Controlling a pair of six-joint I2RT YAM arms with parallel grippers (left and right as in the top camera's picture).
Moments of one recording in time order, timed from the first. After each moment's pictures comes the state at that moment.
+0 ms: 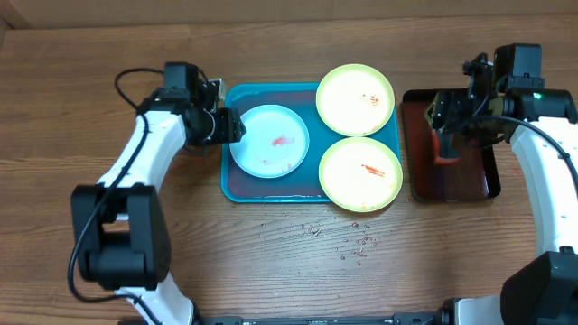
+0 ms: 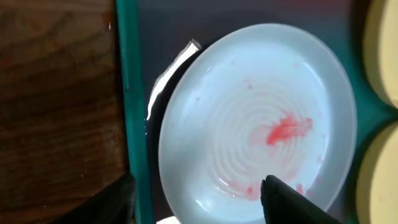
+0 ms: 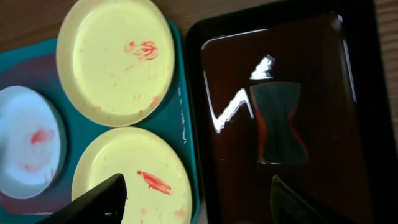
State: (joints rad) left arm -0.04 1.88 1.33 -0.66 0.32 -0.12; right arm -0.10 1.61 1.42 -0.95 -0.24 0.12
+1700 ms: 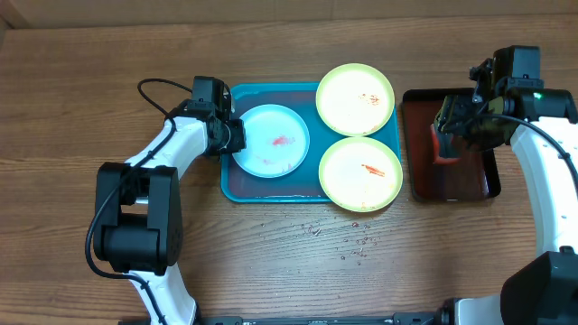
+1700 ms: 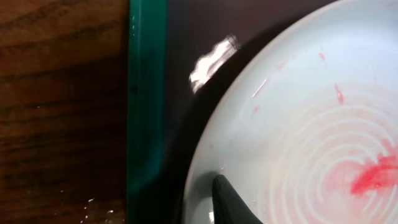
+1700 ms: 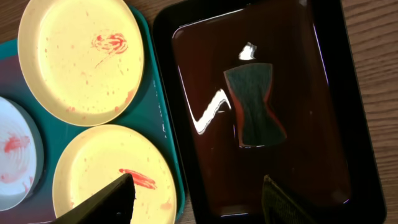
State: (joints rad) left arm -0.12 1.98 1.25 -0.50 0.14 -0.23; right arm -0.10 1.61 1.42 -0.99 -0.15 0.17
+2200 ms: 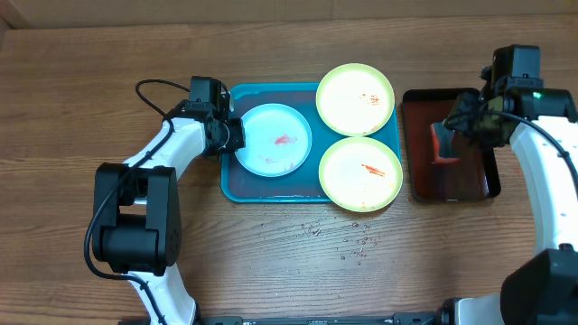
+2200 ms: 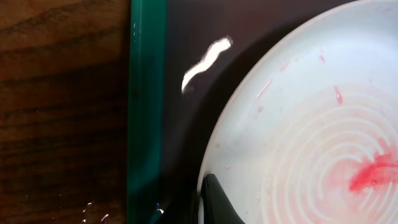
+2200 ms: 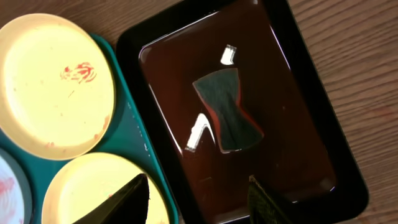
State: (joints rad) left arm -0.11 1.98 1.24 -0.48 0.16 -0.24; right arm -0.11 1.63 1.42 -0.97 -0.04 0.33
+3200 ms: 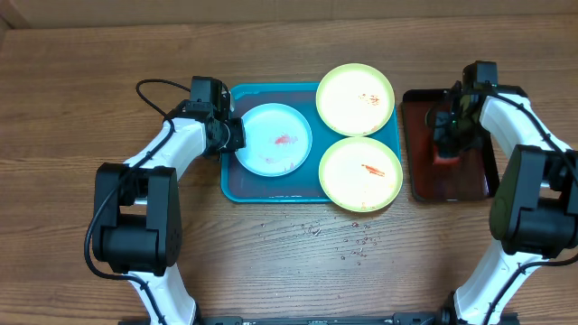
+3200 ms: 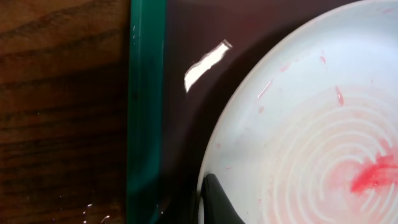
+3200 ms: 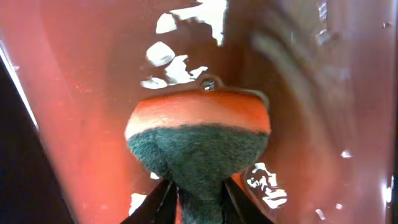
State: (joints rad) left arm -0.11 1.98 1.24 -0.48 0.15 -0.24; right arm -0.14 2.05 1.43 -0.81 -0.05 0.06
